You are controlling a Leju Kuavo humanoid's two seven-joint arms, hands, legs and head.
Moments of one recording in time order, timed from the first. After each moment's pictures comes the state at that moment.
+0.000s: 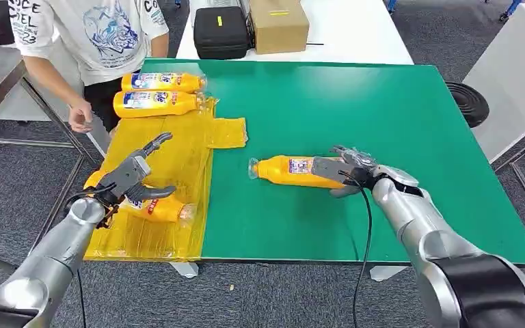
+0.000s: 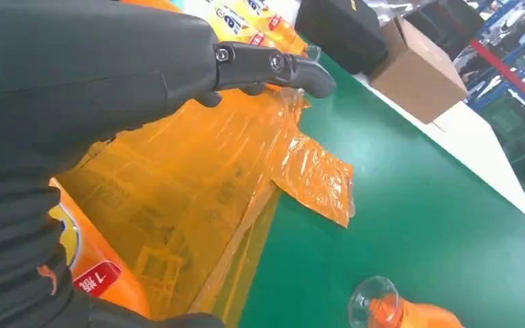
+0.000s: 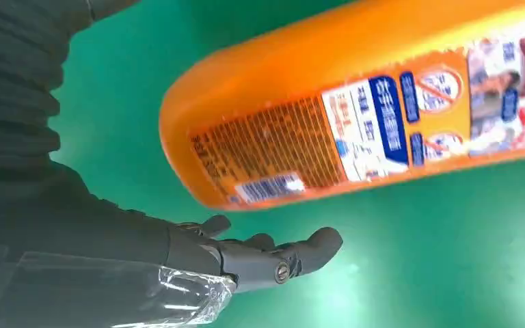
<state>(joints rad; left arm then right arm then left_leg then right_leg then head) -0.64 0.15 -0.30 -0.73 -0.41 -0.25 -0.52 -0.87 -0.10 0.24 -0.36 1.02 0.17 -0.30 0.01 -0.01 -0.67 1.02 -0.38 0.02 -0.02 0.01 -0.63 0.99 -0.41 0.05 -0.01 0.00</state>
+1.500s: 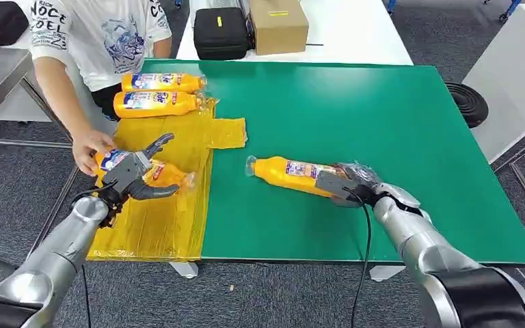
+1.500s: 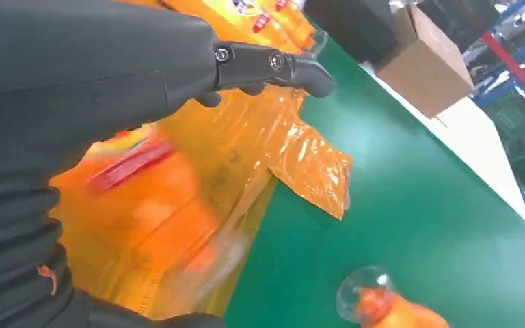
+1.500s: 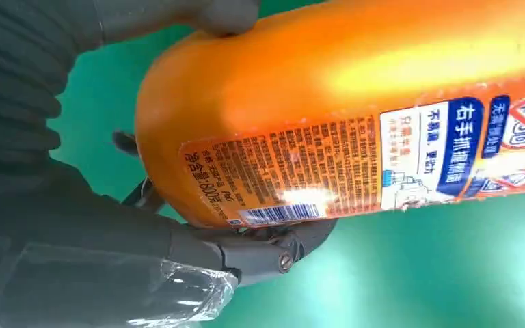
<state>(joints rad) -0.66 0.13 -0.32 -0.66 -0.33 -0.26 -0.52 -0.79 -0.10 0.23 -0.33 0.94 0.02 -0.41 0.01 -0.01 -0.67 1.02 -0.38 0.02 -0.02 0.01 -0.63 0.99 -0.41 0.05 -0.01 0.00</state>
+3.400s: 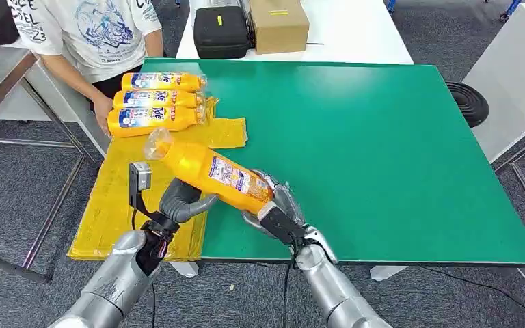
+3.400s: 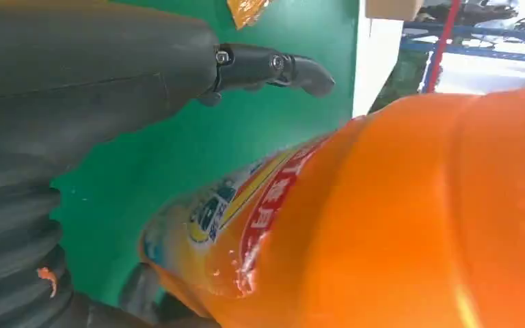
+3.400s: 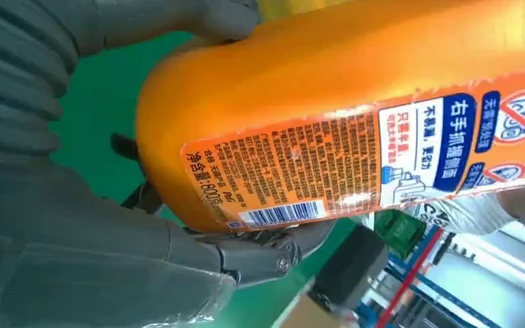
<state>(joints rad) -0.44 -0.08 -0.37 -0.89 0.38 -0.42 -0.35 -0.40 0.25 0.25 -0.76 0.53 -0.10 -0.70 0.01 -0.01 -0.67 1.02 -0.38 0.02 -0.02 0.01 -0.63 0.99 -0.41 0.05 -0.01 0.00</state>
